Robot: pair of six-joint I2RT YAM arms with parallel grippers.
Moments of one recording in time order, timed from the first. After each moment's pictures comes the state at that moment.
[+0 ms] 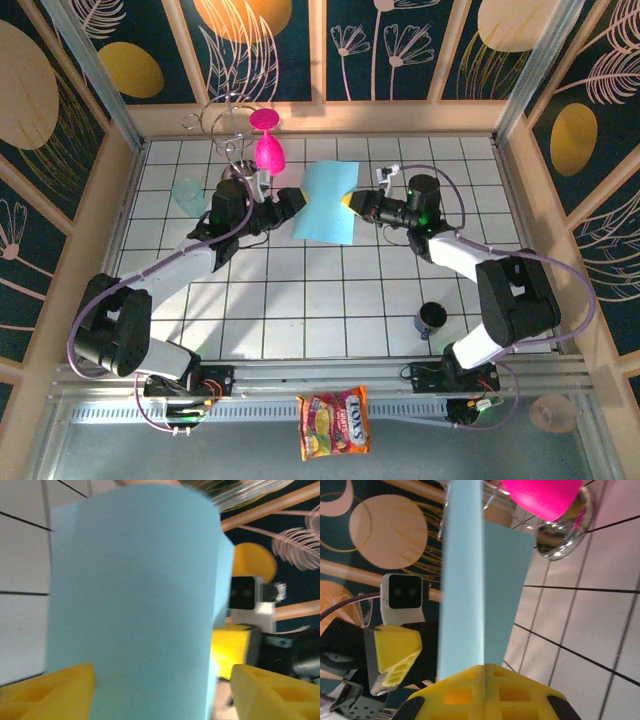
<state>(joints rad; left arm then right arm) -0.44 1.44 0.82 0.27 0.49 -0.97 0.33 1.54 0.78 0.55 -0.84 1.01</state>
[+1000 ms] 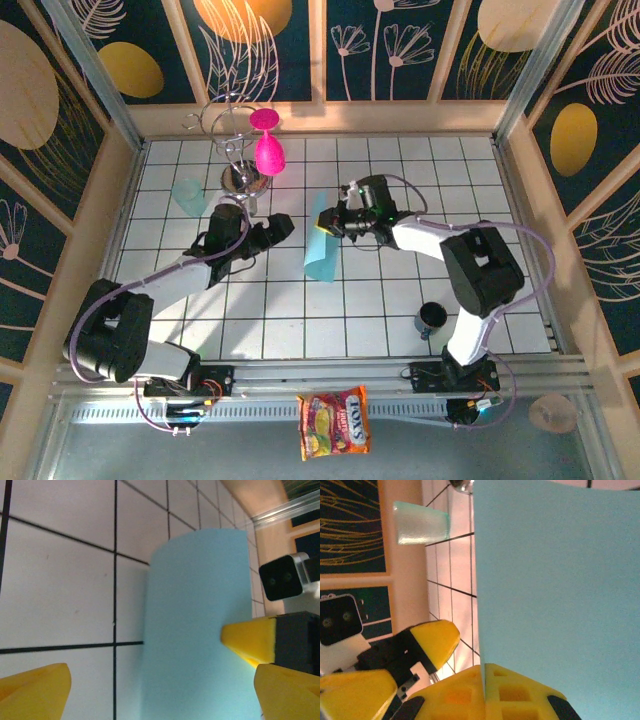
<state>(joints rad) -0.40 1.42 0.62 0.23 0.36 -0.88 0.53 1.82 1.01 0.20 -0.69 0.99</state>
